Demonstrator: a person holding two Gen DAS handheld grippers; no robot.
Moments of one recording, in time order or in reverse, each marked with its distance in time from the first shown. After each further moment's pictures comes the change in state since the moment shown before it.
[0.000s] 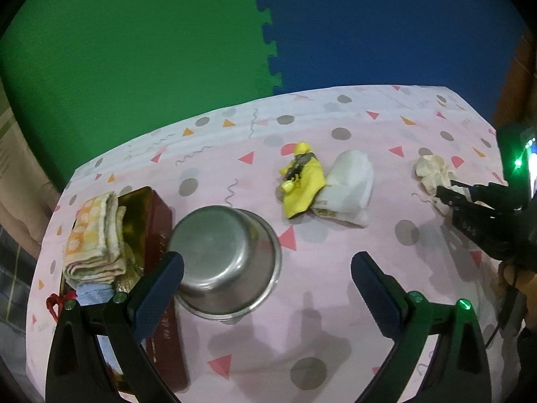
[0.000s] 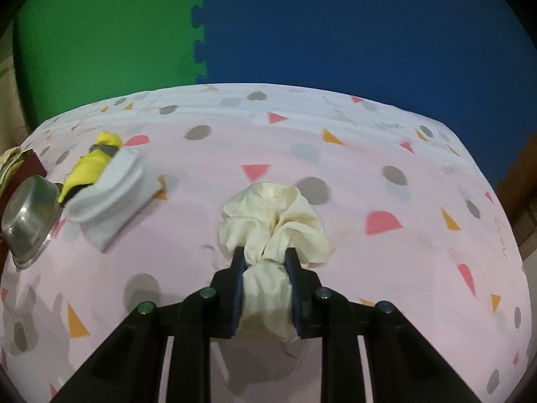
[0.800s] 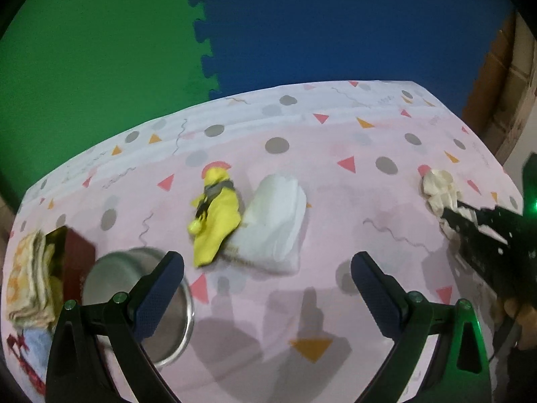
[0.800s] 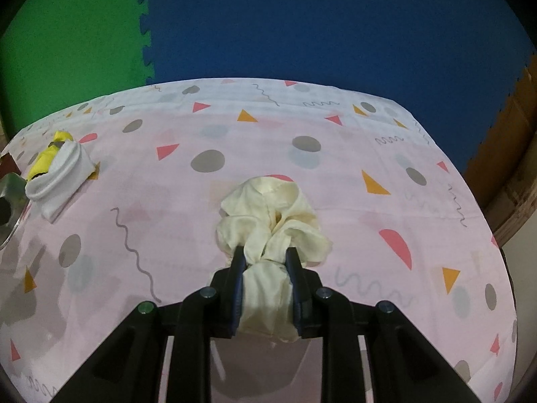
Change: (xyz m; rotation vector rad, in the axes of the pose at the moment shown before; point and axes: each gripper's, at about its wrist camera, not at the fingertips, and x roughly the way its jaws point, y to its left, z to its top) left arm 0.047 -0.056 0.042 0.042 0.020 -0.165; right arm -0.013 -0.059 -0.021 0.055 0.002 -0.077
